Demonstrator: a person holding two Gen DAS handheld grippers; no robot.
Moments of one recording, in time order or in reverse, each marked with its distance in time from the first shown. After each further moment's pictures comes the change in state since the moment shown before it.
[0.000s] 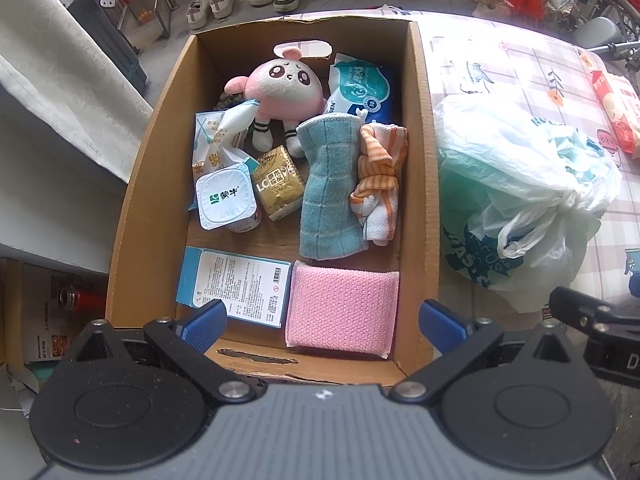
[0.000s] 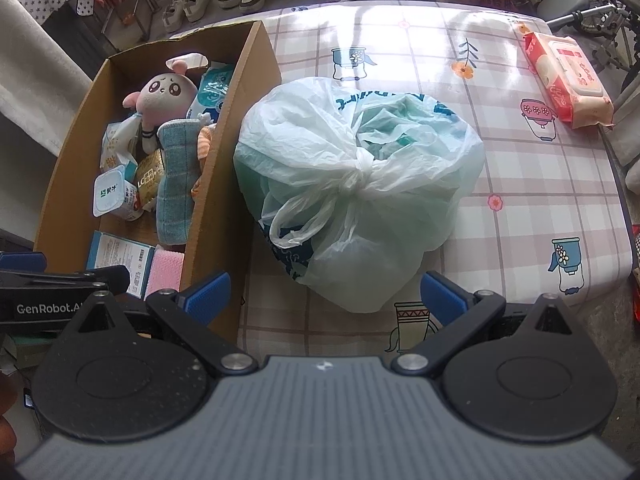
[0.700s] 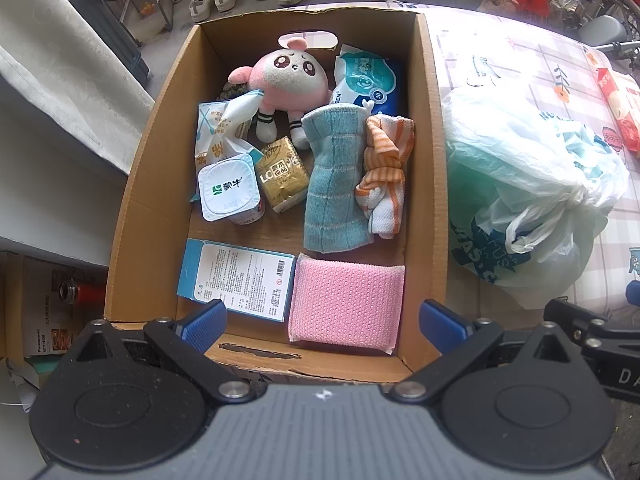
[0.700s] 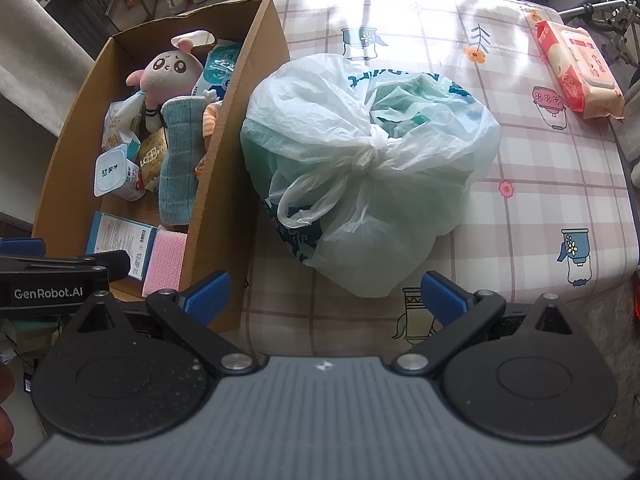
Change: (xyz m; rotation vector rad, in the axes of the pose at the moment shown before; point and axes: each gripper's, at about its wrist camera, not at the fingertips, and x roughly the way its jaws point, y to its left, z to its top) left arm 0.006 0.004 -0.002 -0.009 0.018 0.004; right arm 0.010 0.005 -0.003 -0.024 0.048 0.010
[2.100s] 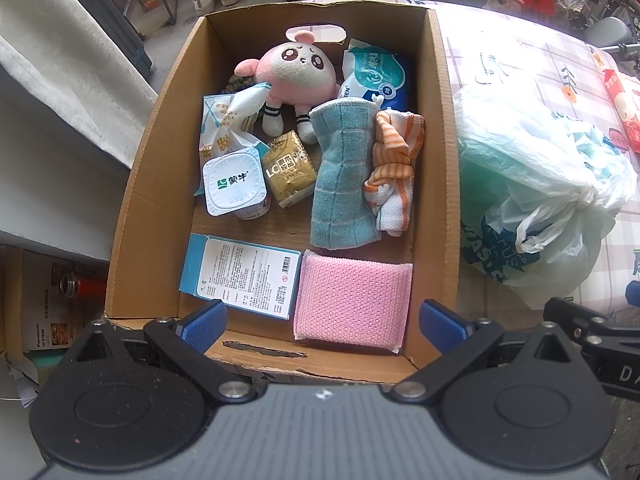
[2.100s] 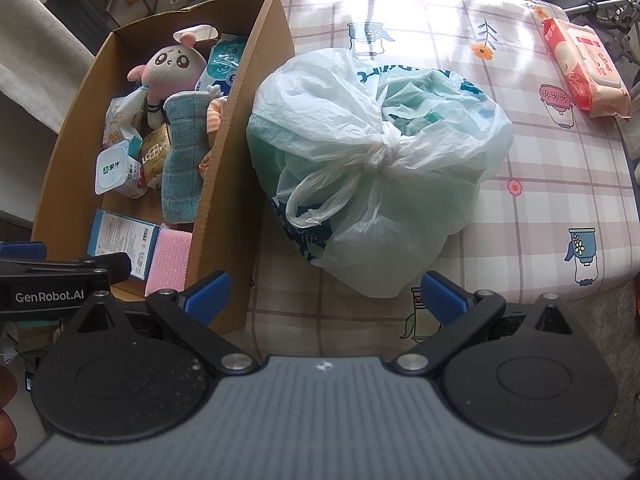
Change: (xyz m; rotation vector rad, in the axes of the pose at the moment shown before) left arm 0.004 0.004 0.000 -0.011 0.011 0.000; right arm 0.007 0.006 0.002 -0.005 0.016 0.005
